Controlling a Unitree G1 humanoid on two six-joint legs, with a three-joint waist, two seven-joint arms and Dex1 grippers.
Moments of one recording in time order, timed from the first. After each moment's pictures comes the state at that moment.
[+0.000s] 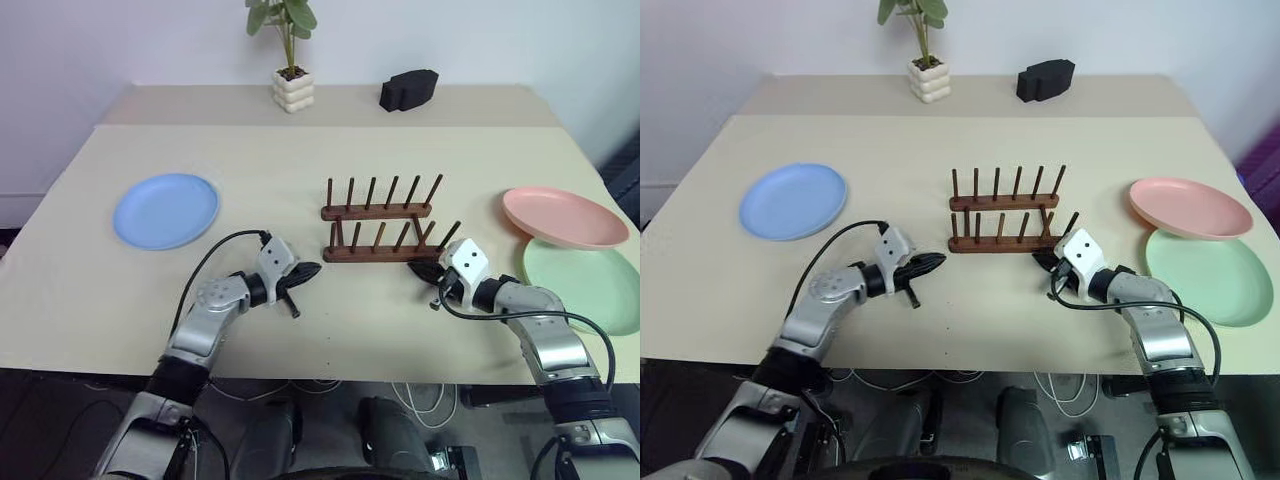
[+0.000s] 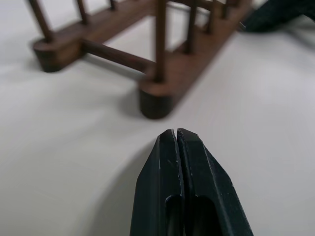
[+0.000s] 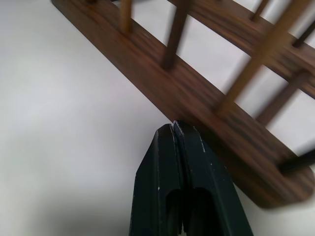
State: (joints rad) left arm -0.37 0.29 -0.21 0.22 -0.12 0.14 -0.72; right arm -0.22 -0.59 0.01 0.13 0.15 0.10 0.80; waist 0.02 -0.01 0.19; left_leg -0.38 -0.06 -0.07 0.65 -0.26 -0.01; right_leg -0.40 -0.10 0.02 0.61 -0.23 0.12
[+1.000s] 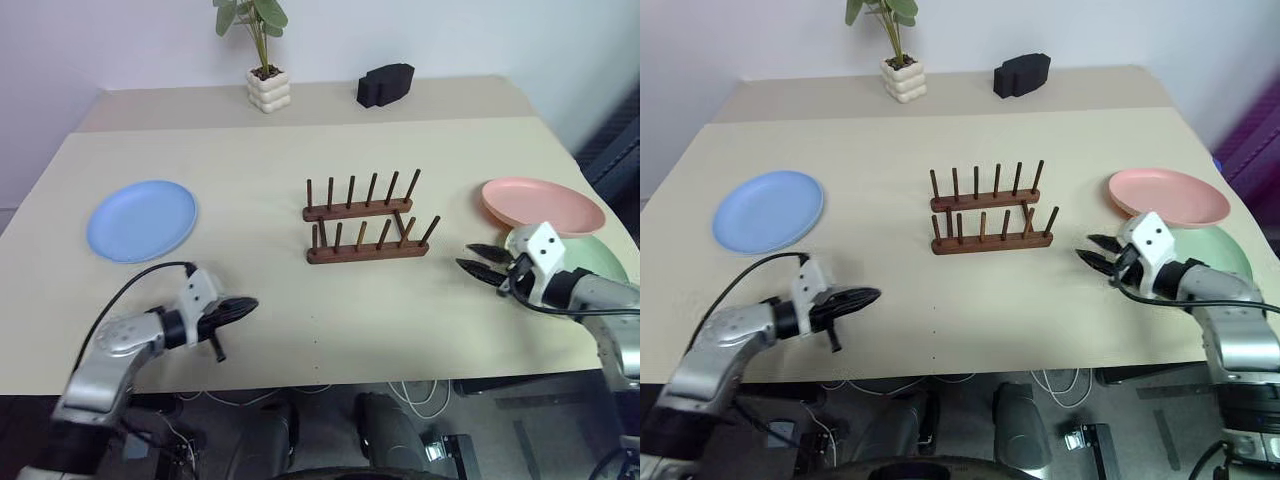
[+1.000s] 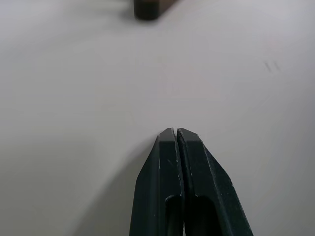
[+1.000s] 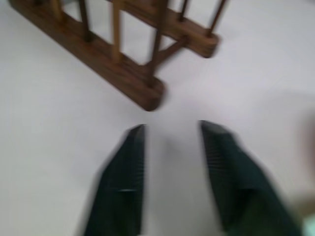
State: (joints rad) left arm 0.10 0.71 0.06 -0.13 -0.34 0.21 -0.96; right arm -0.13 -0.83 -0.25 0.02 0.32 0.24 0.91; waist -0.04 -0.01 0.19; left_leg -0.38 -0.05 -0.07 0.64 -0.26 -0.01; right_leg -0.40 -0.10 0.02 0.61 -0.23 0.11
